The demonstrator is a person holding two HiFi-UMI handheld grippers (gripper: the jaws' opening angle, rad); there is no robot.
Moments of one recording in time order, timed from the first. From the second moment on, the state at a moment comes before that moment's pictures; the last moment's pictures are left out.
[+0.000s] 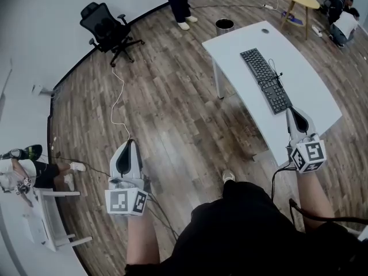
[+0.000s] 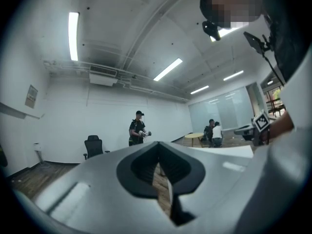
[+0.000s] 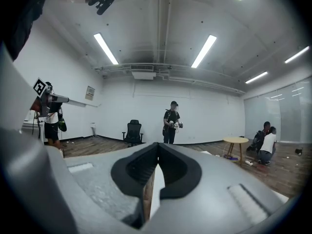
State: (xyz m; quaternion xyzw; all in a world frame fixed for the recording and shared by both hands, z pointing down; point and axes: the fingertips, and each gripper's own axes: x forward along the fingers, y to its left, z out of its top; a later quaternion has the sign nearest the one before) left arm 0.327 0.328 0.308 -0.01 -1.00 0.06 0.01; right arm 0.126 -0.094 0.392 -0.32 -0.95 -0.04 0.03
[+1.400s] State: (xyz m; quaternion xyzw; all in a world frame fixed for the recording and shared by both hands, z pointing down) left arm -0.203 0.301 0.334 0.32 -0.94 0.07 0.01; right arm -0.080 -0.138 0.446 0.01 -1.00 -0.02 0.09
